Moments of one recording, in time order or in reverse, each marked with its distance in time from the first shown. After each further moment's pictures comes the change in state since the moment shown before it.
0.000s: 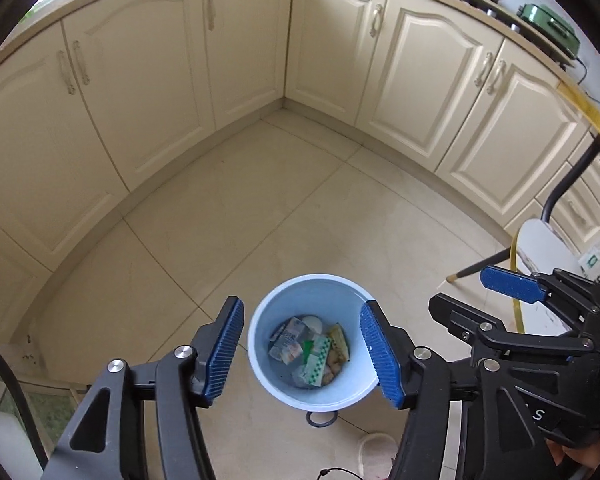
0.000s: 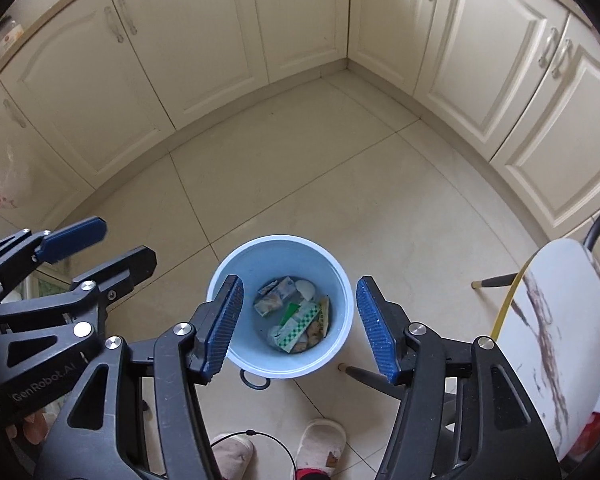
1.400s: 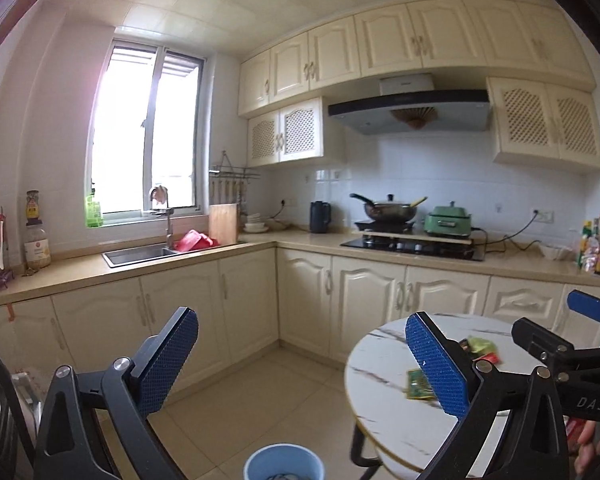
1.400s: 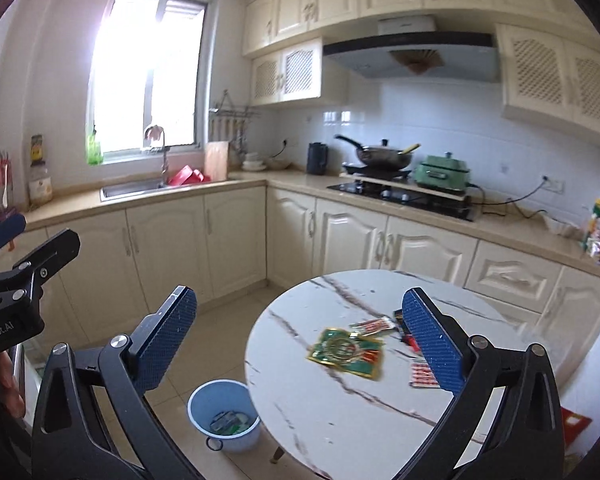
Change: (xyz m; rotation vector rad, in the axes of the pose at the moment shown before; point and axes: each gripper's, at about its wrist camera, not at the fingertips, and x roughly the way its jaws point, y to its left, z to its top) left arm -0.399 -0.215 -0.305 0.078 -0.887 0.038; right arm -0.515 -0.003 -0.189 0.077 -0.810 -0.270
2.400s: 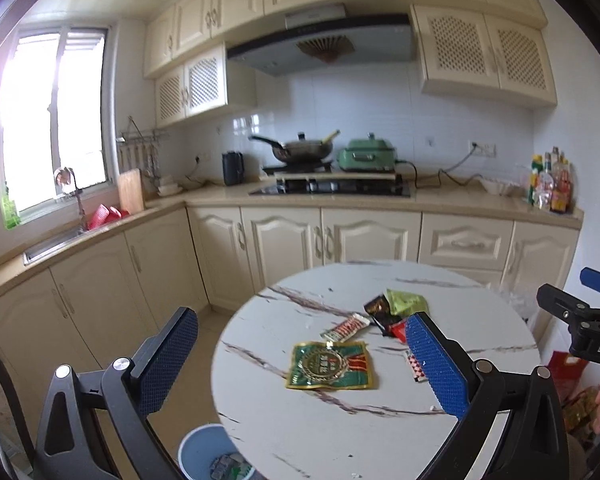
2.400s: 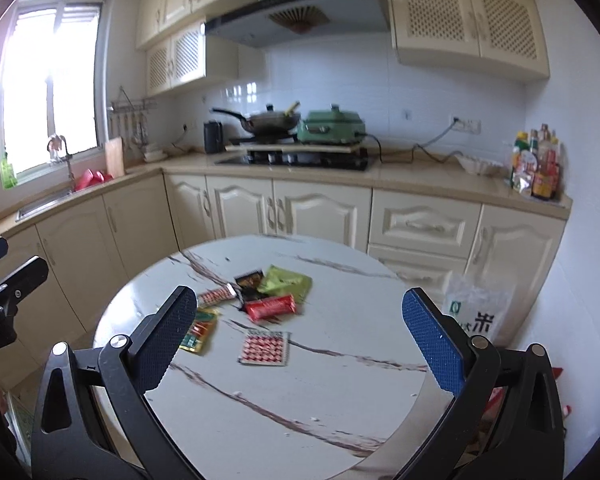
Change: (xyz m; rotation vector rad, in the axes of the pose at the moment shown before) left arm 0.167 -0.113 0.037 0.128 0.240 -0.228; right arm 0.023 -0.229 -0.051 0.173 0.129 -0.245
